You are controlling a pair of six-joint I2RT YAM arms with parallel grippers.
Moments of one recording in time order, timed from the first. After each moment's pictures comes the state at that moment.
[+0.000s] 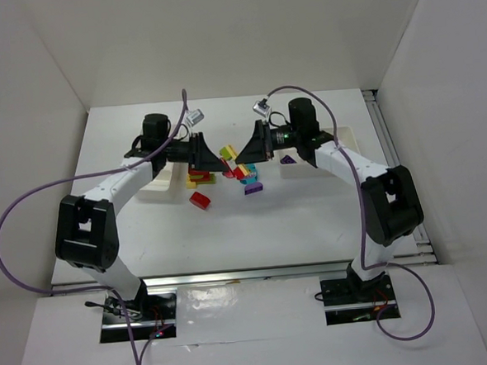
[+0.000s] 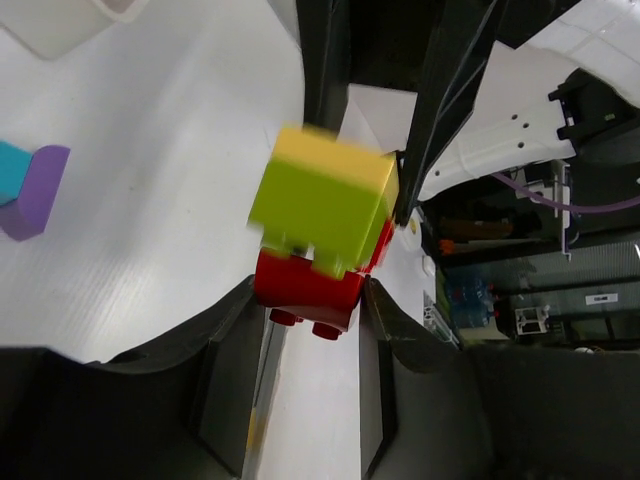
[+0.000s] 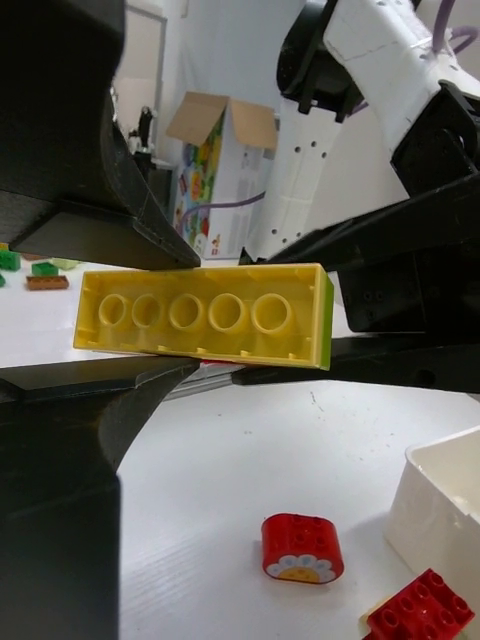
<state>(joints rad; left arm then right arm) -0.23 1.65 1.17 -0.02 1.27 -0.53 0.37 1.70 1.22 0.16 -1.16 0.73</state>
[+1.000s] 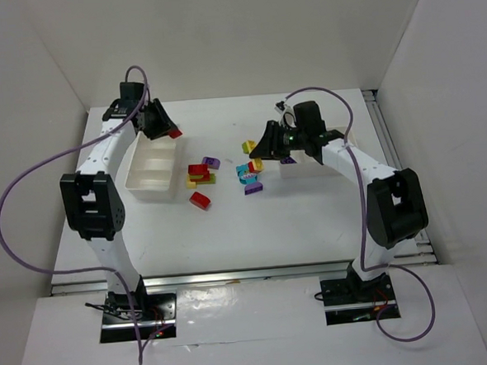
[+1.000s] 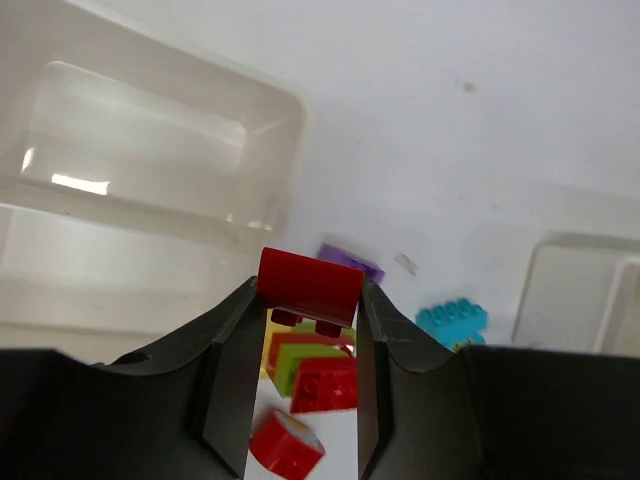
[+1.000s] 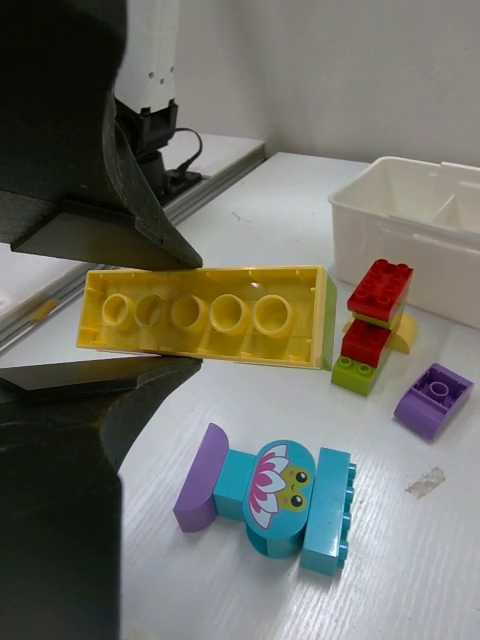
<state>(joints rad) -0.04 1.91 1.73 -0.60 0.19 -0.49 0.32 1.66 1.23 -0.18 -0.66 0.55</state>
